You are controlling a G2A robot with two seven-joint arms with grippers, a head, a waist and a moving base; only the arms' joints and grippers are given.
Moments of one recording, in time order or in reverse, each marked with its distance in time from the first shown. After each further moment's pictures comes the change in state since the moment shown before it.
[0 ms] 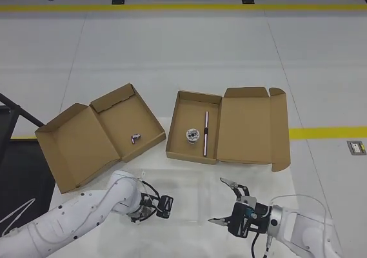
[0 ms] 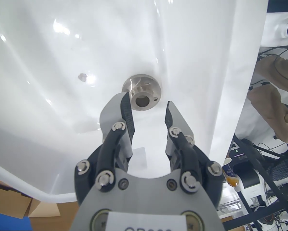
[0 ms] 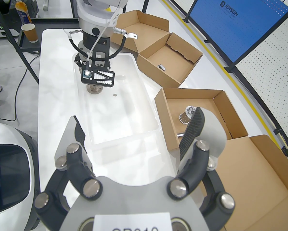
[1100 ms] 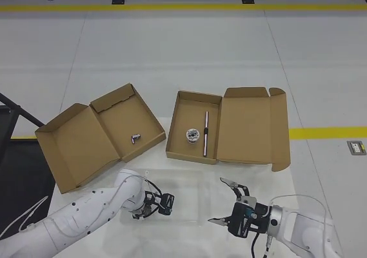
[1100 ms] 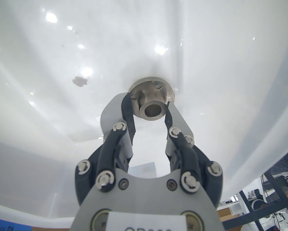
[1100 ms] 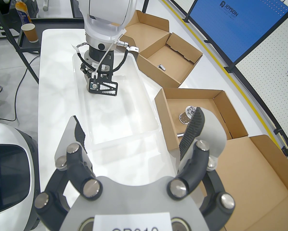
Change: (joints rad) left arm 0.014 -0.087 0.000 0.137 0.067 -0.023 0.023; right arm 0.000 0.000 0.000 0.000 0.000 0.000 0.000
